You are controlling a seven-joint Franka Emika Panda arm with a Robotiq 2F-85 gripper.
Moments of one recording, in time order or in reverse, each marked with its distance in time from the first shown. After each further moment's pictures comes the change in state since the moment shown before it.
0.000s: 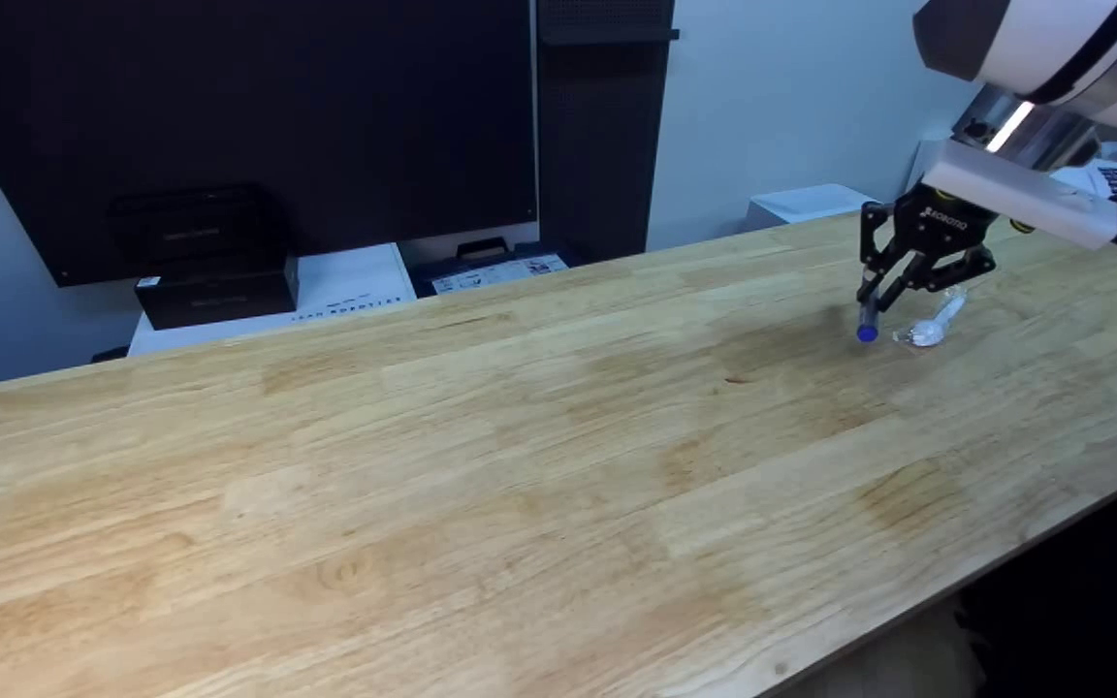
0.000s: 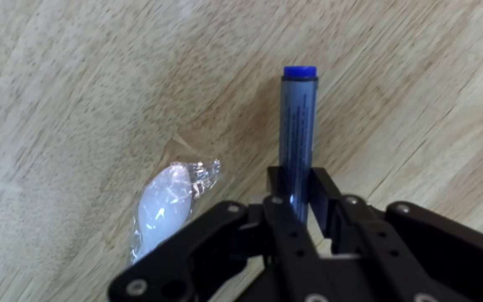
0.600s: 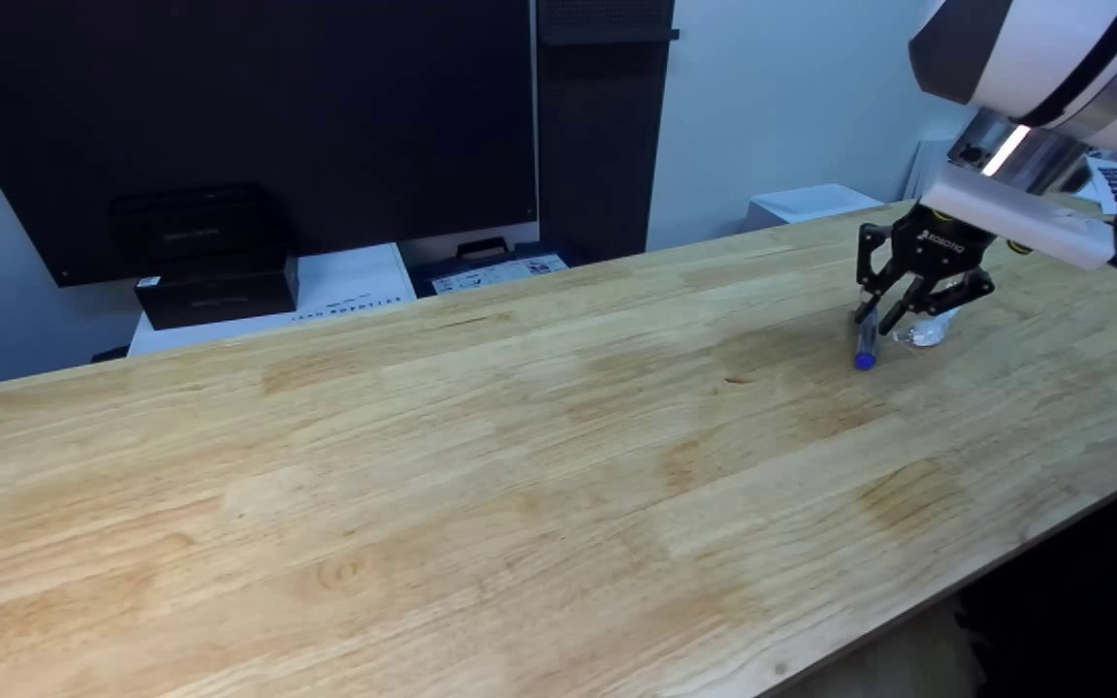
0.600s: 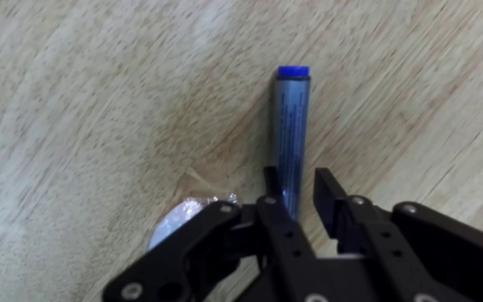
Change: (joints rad) arm -0.012 0.043 0.001 0.019 0.002 -0.039 -0.001
